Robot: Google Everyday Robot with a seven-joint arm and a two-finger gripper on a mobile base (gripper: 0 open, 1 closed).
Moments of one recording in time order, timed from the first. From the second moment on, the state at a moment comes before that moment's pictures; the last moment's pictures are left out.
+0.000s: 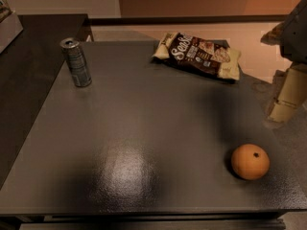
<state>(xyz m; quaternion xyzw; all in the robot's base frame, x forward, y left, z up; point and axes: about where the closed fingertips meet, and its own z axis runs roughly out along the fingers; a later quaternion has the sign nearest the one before) 0.438 -0.217 0.976 -0.60 0.78 -0.03 0.16</state>
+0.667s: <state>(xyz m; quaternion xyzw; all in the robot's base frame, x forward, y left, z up) 0.434 -0.220 0.969 -0.61 0.78 -0.02 0.17</state>
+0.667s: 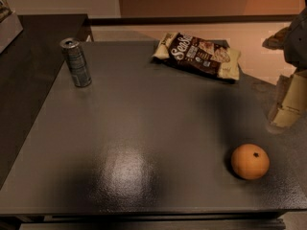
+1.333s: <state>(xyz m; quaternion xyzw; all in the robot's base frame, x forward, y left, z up) 0.400 -0.230 0.923 -0.62 0.77 0.04 0.18</state>
